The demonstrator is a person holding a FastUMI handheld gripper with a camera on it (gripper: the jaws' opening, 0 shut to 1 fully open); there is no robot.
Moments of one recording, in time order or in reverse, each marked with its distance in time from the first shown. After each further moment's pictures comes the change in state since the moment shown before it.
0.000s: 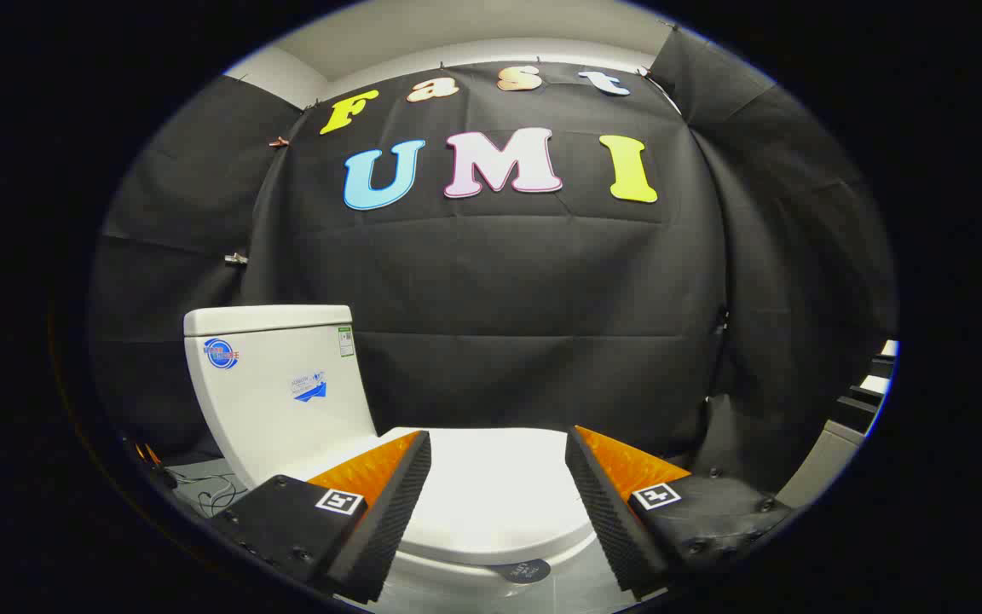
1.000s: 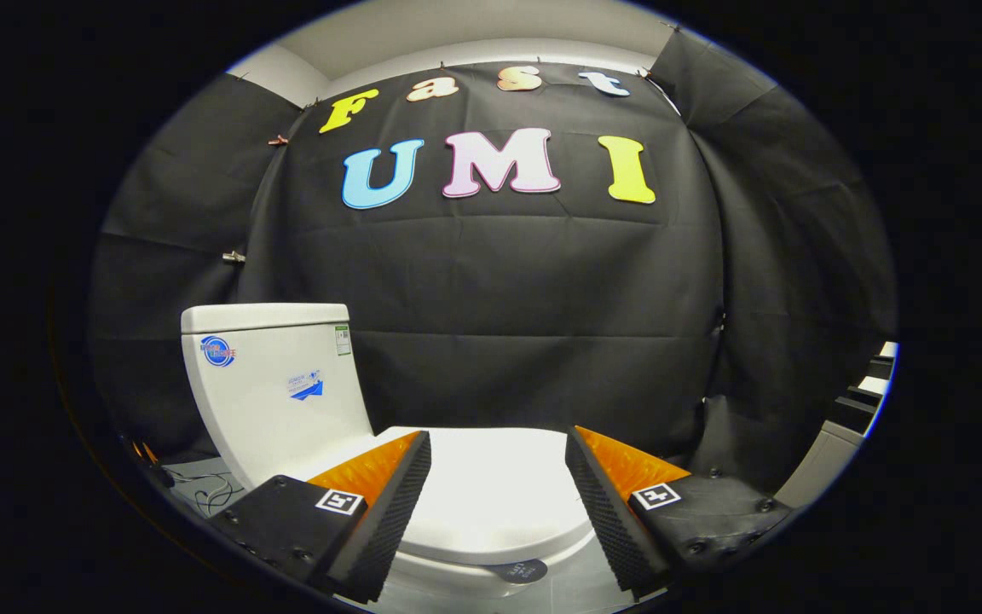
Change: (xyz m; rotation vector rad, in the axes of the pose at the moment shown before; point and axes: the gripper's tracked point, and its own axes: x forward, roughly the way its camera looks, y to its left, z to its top) arm 0.001 -0.003 -0.005 -0.010 0.008 -0.010
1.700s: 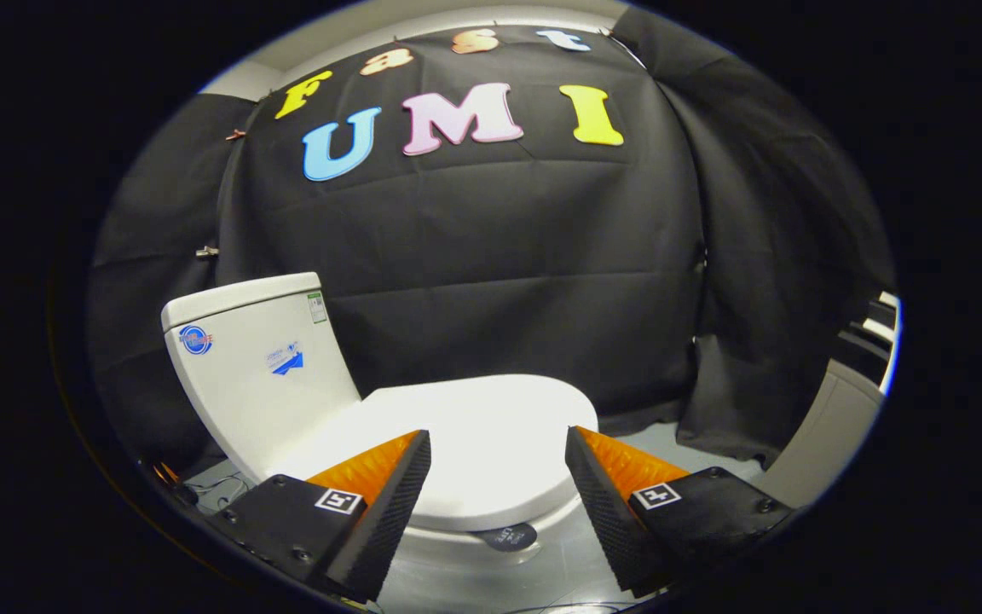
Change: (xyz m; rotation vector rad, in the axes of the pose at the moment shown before) arm -0.010 -0.036 -0.056 0.165 0.225 -0.067
